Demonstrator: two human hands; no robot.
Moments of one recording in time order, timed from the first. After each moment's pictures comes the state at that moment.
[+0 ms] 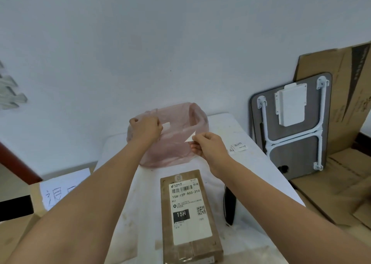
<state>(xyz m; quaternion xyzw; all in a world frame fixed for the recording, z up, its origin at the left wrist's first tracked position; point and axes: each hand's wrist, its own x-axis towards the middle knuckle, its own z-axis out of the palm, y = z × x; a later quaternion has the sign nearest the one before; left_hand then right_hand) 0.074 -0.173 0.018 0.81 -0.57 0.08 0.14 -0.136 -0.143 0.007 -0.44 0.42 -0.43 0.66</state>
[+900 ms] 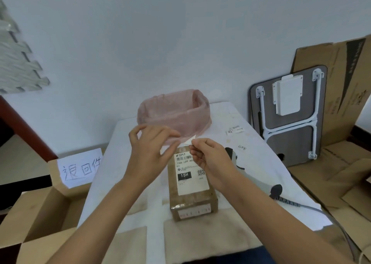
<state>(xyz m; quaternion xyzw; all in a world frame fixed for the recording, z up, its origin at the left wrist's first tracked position) -0.009 0.038 0.029 0.60 -0.70 0.18 0.34 -0.167 -0.023 0.006 -0.38 0.37 -0.41 0.74</state>
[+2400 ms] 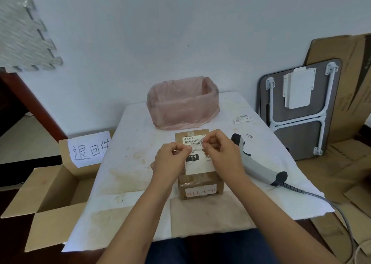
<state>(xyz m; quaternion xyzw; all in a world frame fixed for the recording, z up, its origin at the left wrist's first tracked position) -0.054 0.063 -0.013 0.75 -0.35 -0.28 0.49 -0.179 0.001 -0.025 -0.67 0.43 -0.44 0.43</state>
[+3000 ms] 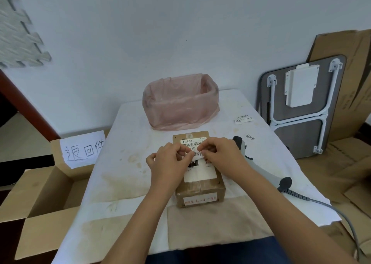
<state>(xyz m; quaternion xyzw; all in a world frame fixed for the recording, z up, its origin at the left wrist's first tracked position) -0.043 0.039 -0.036 0.79 -0.49 -0.09 0.36 -0.180 -0.033 -0.024 -0.78 0.44 -0.27 0.36</state>
